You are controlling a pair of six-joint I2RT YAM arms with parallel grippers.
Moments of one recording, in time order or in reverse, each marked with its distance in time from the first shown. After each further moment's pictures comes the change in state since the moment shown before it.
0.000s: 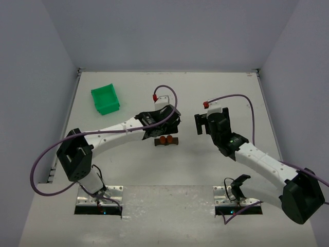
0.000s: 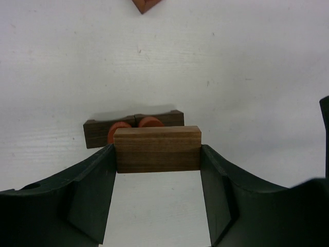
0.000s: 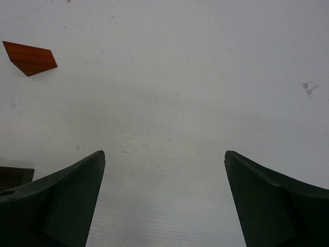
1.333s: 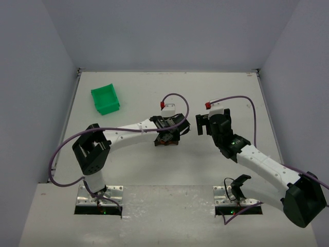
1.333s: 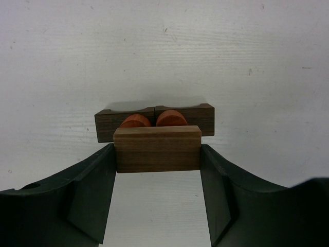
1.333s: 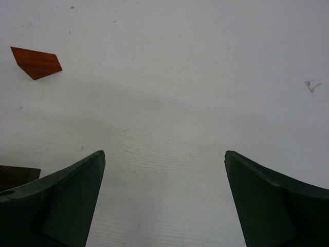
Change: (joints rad) left arm -0.079 0.157 0.071 -0.149 -0.098 -0.064; right arm 0.000 -0.042 -0.021 0.003 -0.007 0.021
